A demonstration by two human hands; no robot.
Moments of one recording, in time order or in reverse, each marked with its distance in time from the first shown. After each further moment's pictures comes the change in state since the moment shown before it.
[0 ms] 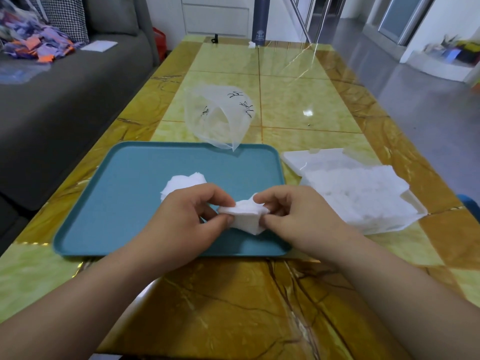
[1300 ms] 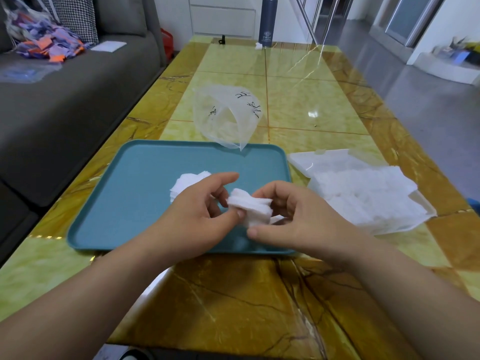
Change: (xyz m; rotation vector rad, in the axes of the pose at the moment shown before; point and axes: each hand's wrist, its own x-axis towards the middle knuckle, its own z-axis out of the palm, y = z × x) left_hand 0.003 0.001 0.000 -0.072 -0.022 0.012; right_hand -0.015 -0.015 -0.003 0.229 -0.211 -0.081
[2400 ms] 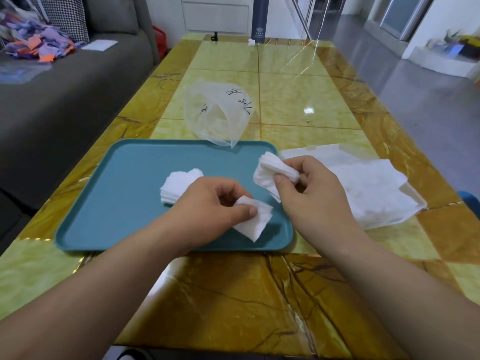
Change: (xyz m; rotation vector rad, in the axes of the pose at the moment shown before) left_hand 0.017 0.023 0.021 -0.046 -0.091 -0.183; right_hand 0.006 0.012 -0.007 -0.052 0.579 -0.061
